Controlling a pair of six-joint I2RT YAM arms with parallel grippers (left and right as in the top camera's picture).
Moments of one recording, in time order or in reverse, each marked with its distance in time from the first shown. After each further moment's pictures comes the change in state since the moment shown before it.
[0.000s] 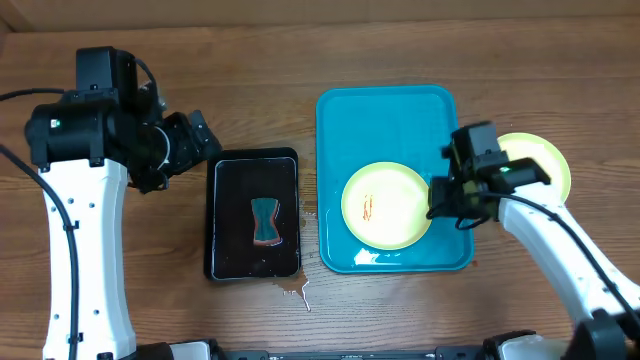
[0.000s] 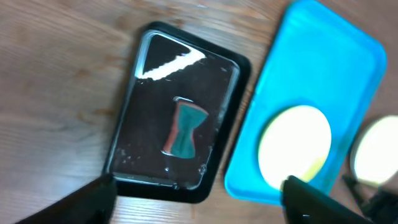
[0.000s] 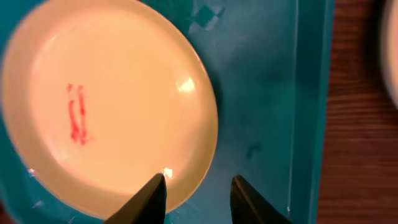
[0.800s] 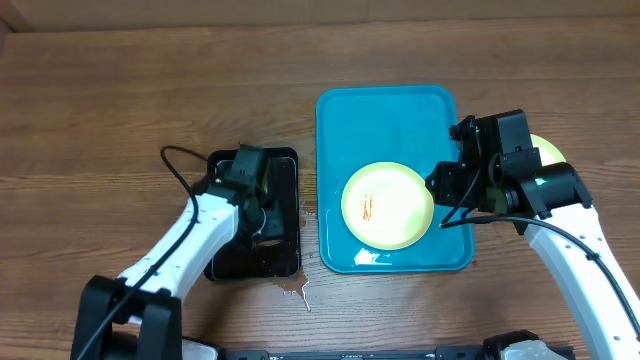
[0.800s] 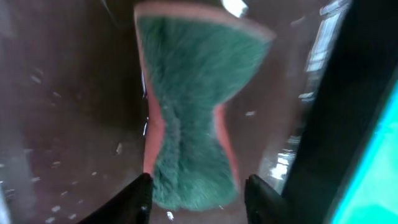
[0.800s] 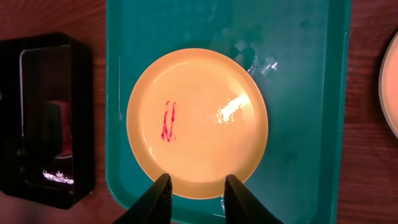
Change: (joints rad) left arm -0.372 0.038 -0.855 0.681 -0.166 -0.105; right arm 0.000 -0.164 0.118 -0.083 -0.126 -0.002
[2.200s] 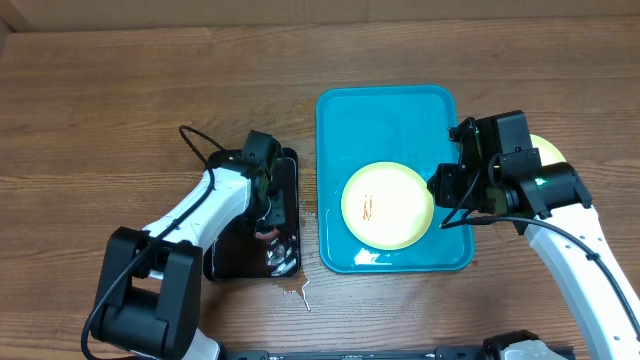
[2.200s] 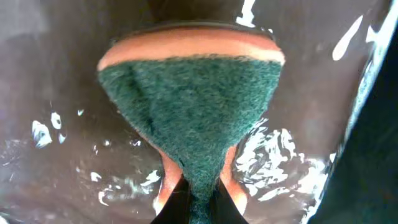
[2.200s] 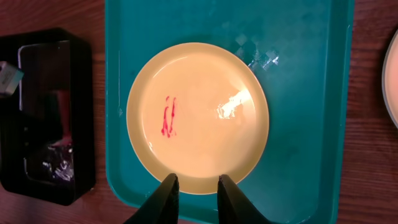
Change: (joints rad) left arm 0.000 0.186 0.143 -0.066 -0.048 0.087; right arm 0.000 0.000 0.000 -0.015 -0.006 0.000
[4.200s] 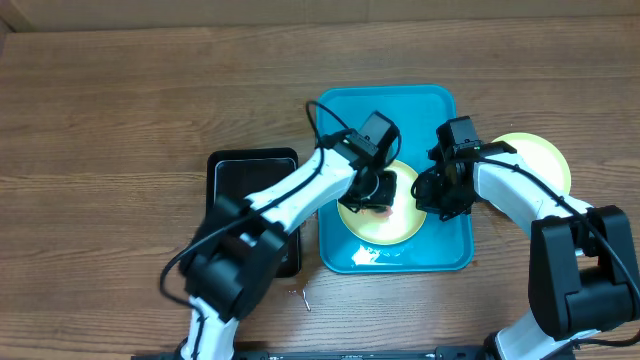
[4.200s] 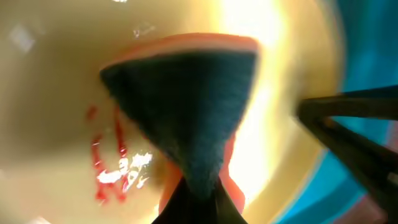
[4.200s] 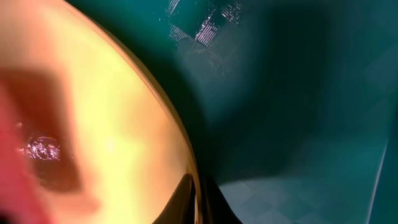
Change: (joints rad) left arm -0.398 0.322 0.458 0.122 0.286 -0.167; right arm -0.026 0.491 -0.084 0.222 0.047 0.045
